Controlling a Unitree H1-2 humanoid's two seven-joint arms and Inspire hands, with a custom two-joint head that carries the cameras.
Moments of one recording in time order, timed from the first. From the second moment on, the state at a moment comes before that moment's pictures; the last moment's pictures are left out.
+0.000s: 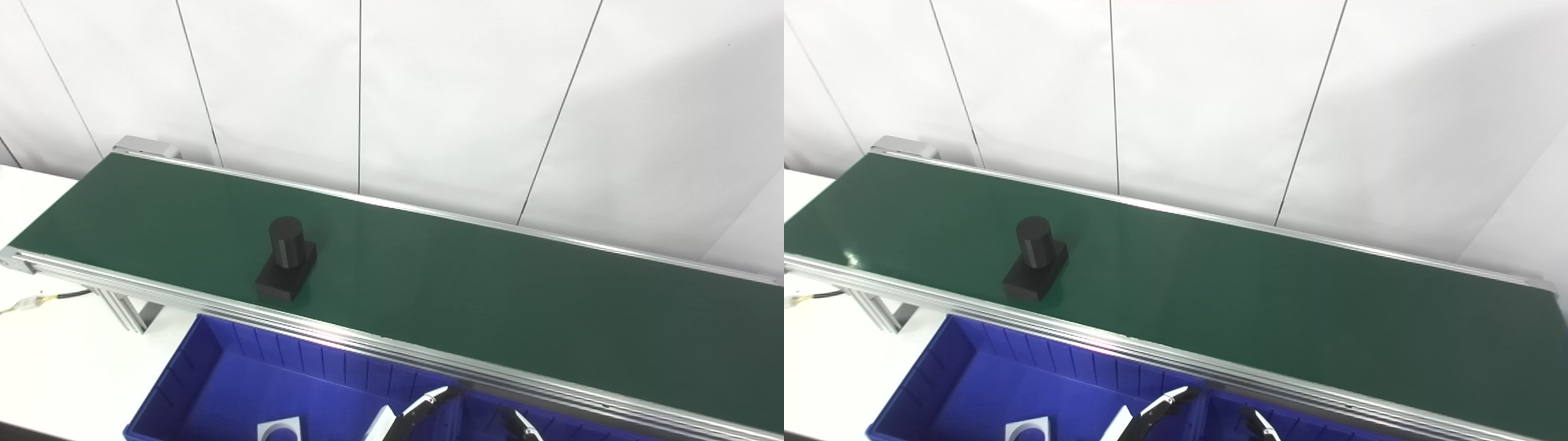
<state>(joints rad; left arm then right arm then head) 0.04 0.13 -0.79 0.41 0.21 -0.44 0.53 0.18 -0.23 0.49 0.22 -0.13 -0.42 -0.30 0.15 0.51</state>
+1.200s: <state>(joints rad) 0.01 0.10 -0.80 0.45 0.19 -0.44 0.54 -0.12 -0.16 0.23 0.12 -0.04 -0.43 -0.10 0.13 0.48</state>
